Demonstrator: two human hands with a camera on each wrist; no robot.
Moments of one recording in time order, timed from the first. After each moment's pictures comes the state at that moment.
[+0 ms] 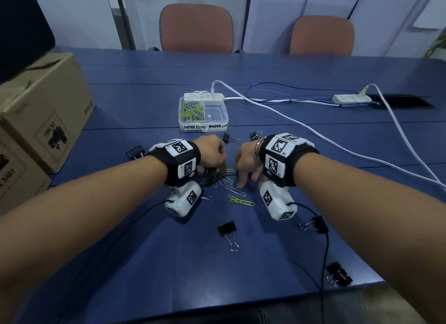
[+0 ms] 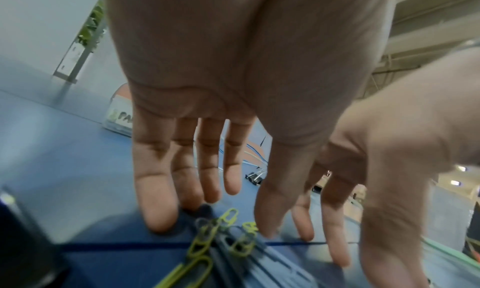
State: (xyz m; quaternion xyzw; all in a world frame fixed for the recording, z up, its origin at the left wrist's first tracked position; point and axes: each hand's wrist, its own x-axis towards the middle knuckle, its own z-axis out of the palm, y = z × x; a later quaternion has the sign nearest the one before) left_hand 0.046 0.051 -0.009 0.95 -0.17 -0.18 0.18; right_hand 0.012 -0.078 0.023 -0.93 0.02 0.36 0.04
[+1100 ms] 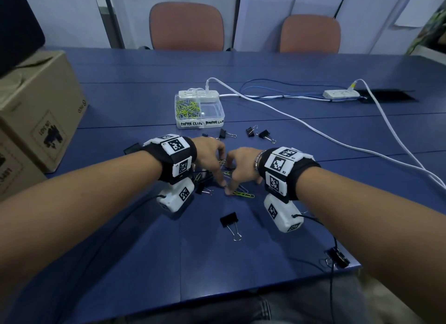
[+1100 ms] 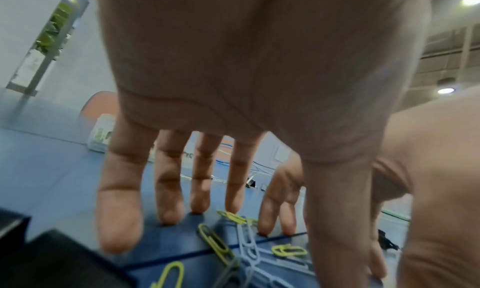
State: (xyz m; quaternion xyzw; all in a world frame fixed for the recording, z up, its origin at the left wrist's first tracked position) left_hand 0.036 0.063 -0.006 0.94 -0.24 -0.22 0.10; right_hand -0.031 -0.067 0.015 -0.97 -0.04 0.23 0.07
